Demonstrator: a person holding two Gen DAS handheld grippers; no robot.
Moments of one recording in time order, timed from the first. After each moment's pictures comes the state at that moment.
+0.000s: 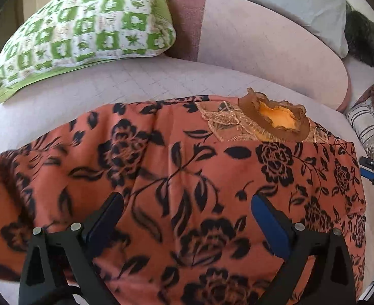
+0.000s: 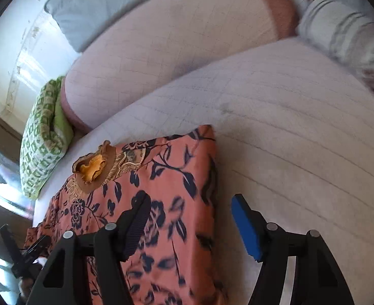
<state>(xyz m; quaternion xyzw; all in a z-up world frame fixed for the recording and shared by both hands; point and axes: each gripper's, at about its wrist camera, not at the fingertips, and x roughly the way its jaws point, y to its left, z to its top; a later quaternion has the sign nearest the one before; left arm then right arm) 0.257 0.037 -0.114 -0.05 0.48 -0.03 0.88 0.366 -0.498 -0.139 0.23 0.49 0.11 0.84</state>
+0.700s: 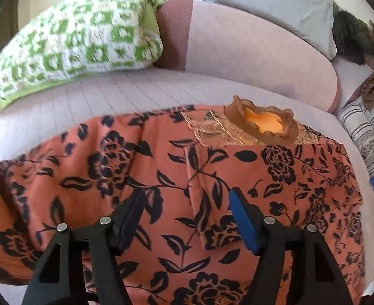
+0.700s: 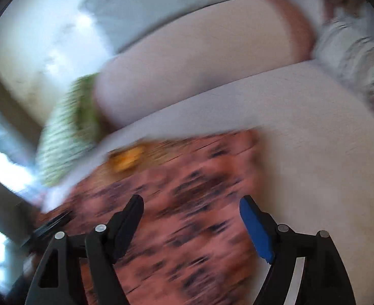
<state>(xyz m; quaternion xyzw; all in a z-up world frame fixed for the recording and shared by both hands) 0.260 0.029 -0.111 -0.06 0.46 -0.06 0.88 0.278 -0.481 -0.101 0.23 0.43 0.22 0.84</state>
